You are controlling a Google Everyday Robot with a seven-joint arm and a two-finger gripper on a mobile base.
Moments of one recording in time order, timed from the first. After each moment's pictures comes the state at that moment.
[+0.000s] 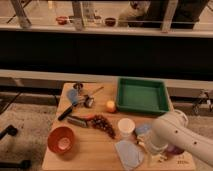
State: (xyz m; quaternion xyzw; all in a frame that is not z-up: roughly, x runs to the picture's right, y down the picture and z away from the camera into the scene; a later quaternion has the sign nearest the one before) arm 0.191 0.297 0.689 -0.35 -0.11 -0.08 0.93
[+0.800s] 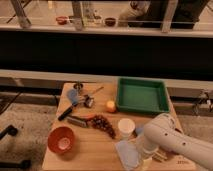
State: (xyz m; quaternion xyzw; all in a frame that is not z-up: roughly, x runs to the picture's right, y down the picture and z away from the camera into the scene) arm 0.150 0.323 0.699 -0.36 -0.15 -0.12 0.91
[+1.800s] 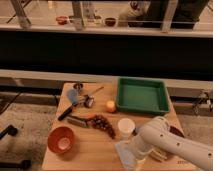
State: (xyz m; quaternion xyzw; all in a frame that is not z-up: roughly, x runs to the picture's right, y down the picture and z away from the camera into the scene) arm 0.126 0.335 0.721 -0.35 -0.20 -0.13 0.91
